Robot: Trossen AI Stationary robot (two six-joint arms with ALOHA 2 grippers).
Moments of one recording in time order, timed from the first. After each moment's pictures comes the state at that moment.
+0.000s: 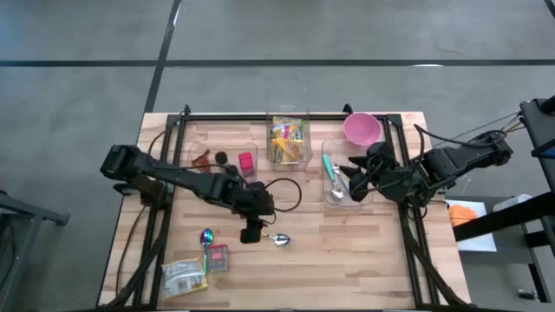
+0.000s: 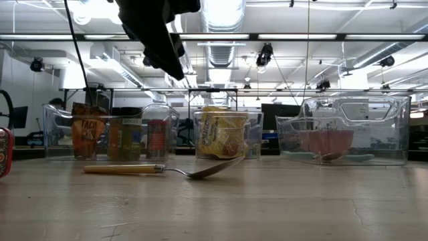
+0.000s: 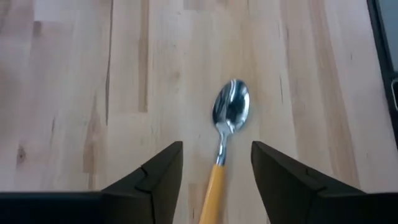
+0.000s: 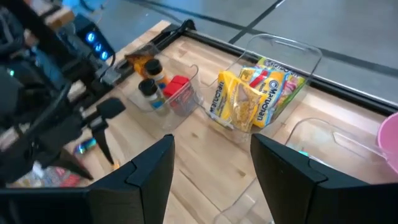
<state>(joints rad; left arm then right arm) -0.21 1.64 1.21 -0.60 0.03 -0.21 0.41 1.11 1.30 -0.99 0.80 1.02</state>
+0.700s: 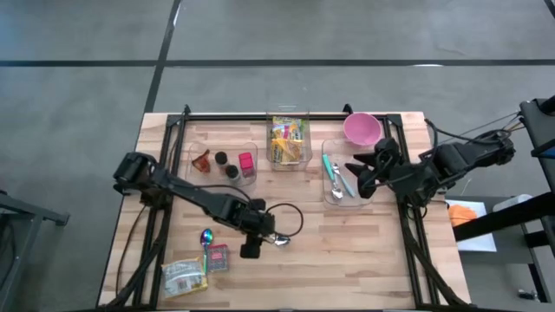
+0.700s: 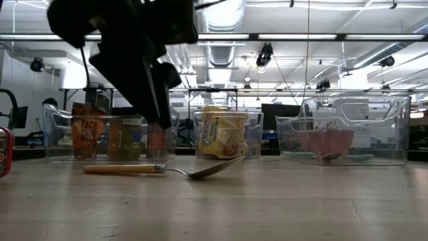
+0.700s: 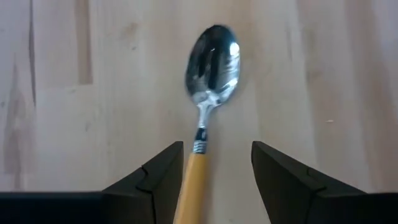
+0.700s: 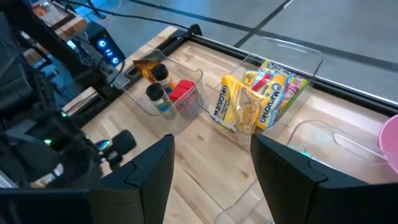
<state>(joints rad) -0.32 1.78 1.15 -0.49 -0.01 -0.24 0.41 1.05 1.30 -1.00 0.79 1.00</state>
